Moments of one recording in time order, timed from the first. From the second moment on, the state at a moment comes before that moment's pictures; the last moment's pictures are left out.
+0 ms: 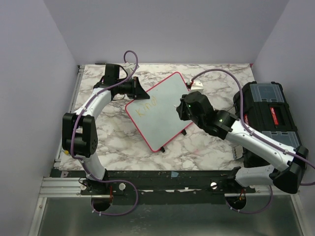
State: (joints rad) left arm -0.17 1.75 1.37 -0.33 0.96 -0.22; right arm 0.89 1.29 1.21 -0.47 0.45 0.49
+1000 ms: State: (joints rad) left arm -0.17 1.75 1.37 -0.34 0.96 -0.21; right arm 0.87 1.28 1.15 -0.34 0.37 0.35
